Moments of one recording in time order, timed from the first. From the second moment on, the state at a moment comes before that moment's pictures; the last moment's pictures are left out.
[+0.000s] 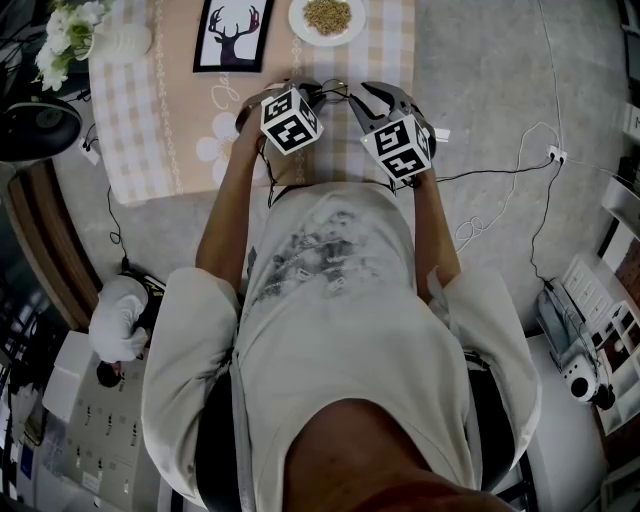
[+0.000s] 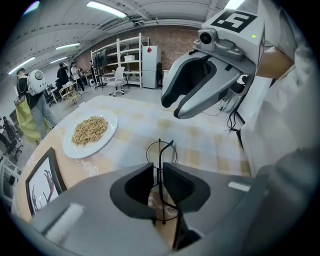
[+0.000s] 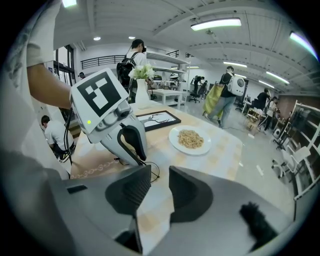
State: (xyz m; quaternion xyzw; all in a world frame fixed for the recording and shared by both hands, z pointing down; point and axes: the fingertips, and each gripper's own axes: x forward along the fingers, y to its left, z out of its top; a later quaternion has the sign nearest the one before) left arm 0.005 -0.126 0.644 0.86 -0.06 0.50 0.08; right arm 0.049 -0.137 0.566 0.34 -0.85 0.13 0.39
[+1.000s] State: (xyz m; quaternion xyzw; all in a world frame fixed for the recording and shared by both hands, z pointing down) left arm 0.007 -0.114 0.642 0.87 -0.03 0.49 0.09; right arm 0.035 -0.138 0.596 0.26 -0.86 0.12 0.42
